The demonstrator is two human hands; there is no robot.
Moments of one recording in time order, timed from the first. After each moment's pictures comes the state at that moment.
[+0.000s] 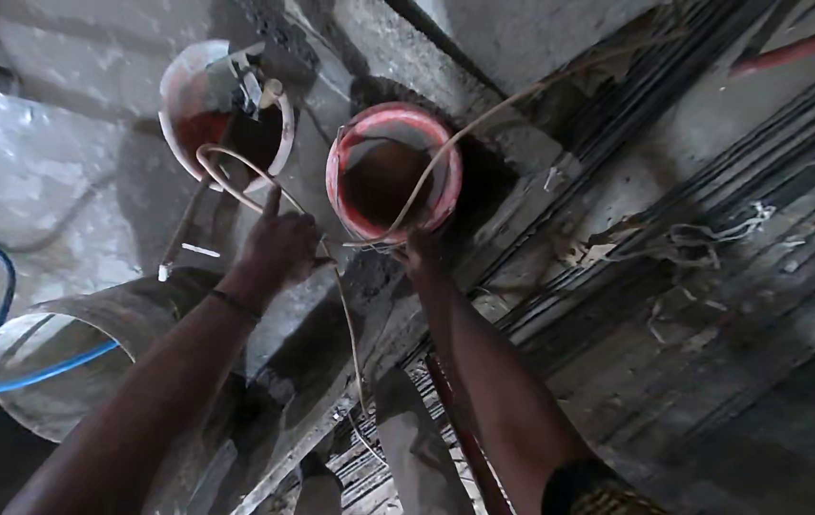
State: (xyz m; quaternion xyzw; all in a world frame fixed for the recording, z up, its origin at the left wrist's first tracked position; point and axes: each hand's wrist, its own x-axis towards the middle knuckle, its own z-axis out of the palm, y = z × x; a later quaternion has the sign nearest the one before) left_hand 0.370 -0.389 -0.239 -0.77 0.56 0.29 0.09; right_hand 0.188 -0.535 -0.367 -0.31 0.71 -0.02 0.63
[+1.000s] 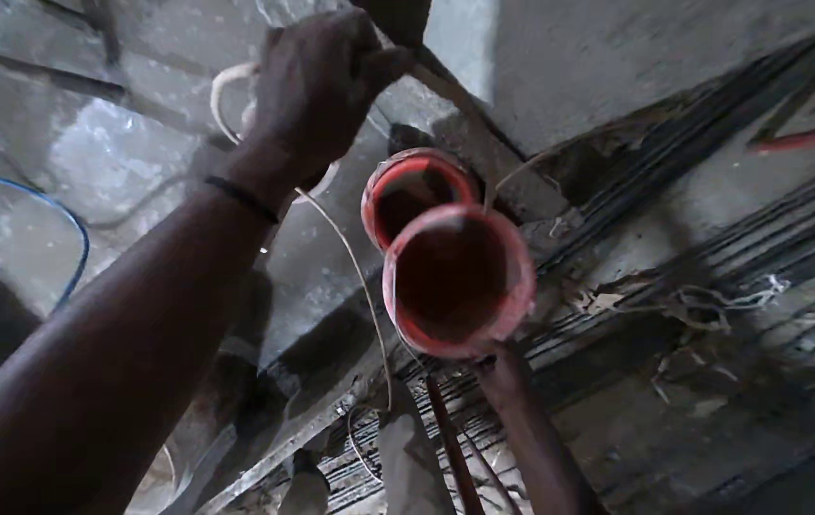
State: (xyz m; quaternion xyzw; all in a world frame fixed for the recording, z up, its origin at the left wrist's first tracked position) left_hand 0.463 -0.500 -0.067 -0.87 0.42 0.15 -0.20; right_hand 0.049 -0.533 -0.209 -0.28 0.70 -0.04 0.65
